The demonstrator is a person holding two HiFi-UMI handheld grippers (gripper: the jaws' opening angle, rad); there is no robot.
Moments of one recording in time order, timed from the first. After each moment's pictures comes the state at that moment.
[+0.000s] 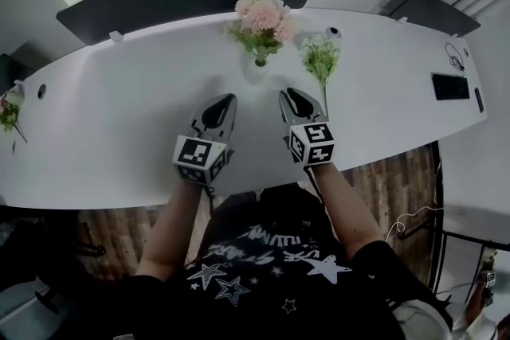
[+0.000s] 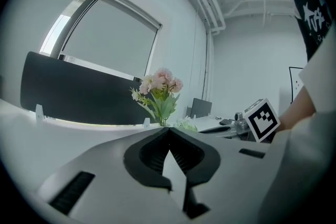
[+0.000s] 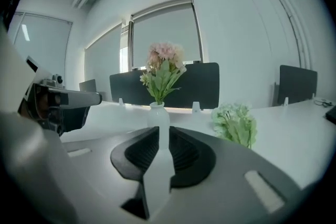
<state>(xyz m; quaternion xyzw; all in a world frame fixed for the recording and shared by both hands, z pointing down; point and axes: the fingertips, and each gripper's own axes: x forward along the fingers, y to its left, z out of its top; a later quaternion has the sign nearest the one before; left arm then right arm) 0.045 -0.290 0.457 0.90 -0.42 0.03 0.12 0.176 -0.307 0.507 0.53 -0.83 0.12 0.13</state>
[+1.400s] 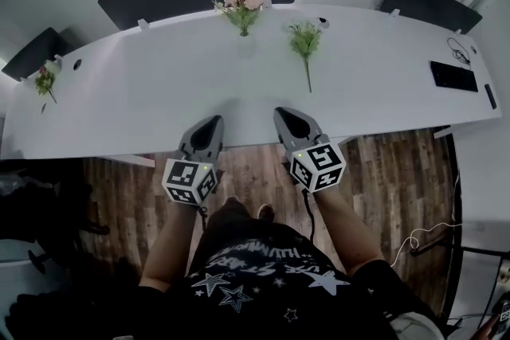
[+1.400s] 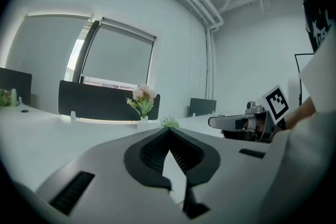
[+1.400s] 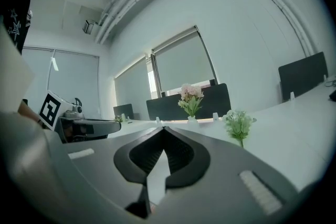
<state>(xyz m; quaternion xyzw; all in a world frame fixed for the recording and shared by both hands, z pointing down) 0.072 -0.084 0.423 0.86 -0.50 0.04 0.10 0.203 -0.096 0.425 0.43 -0.90 0.12 0.01</state>
